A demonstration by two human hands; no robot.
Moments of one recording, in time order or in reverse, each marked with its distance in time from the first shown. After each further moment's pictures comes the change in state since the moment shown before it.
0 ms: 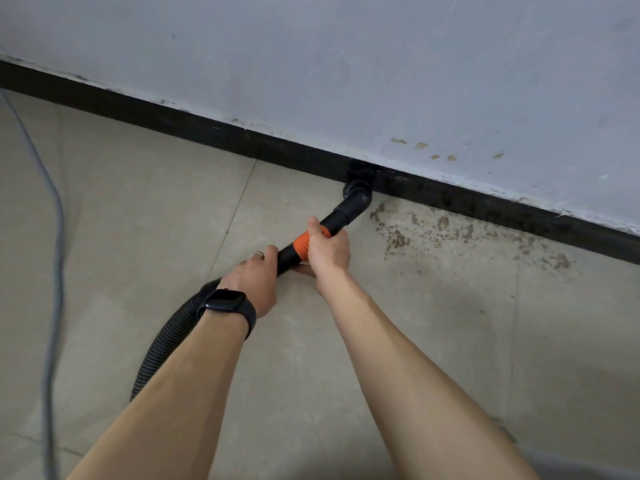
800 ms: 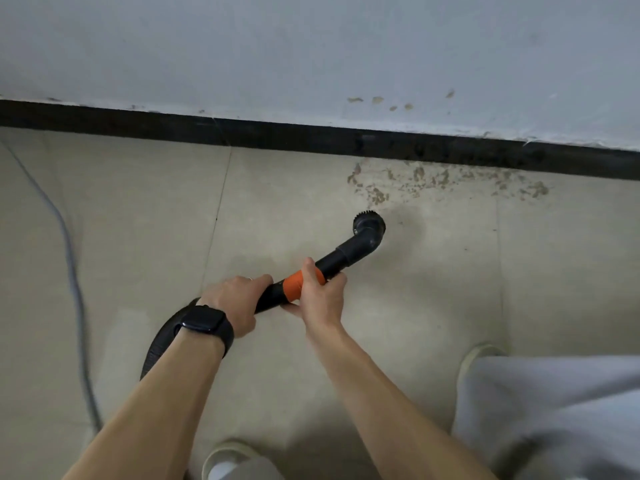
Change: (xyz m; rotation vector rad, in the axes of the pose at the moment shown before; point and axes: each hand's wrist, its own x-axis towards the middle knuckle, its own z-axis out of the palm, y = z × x) left_hand -0.069 -0.008 -0.001 0.284 -0.292 0.150; right_hand -0.105 0.080 -0.040 0.315 0.029 0.142
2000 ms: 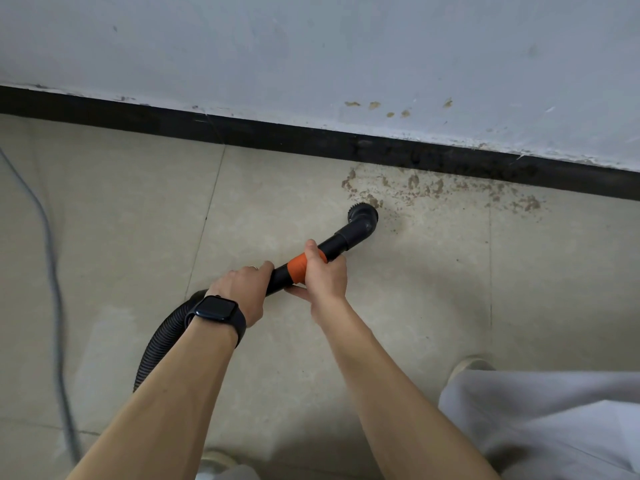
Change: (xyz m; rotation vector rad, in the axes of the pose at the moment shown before) left_hand 0.022 0.027 -0.003 -0.035 0.103 -0.079; right_hand 0.039 -0.032 -0.006 -0.033 -0.022 0.005
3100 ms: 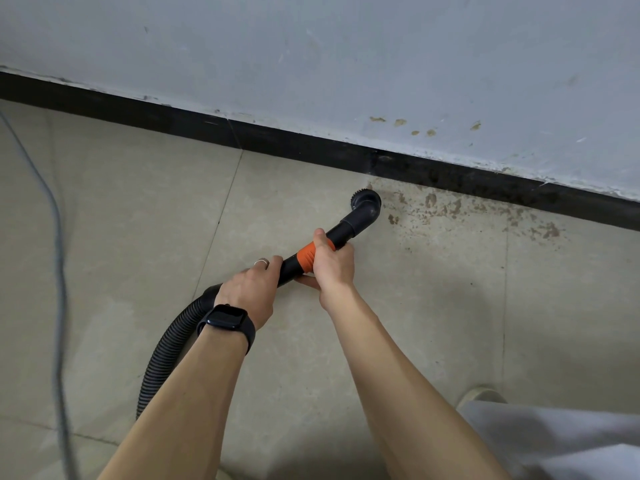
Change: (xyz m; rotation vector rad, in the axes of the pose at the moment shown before) left_hand 0.018 -0.007 0.009 -0.141 0.197 -0.031; right_hand 0.036 -0.021 0.026 -0.142 0.011 -0.064
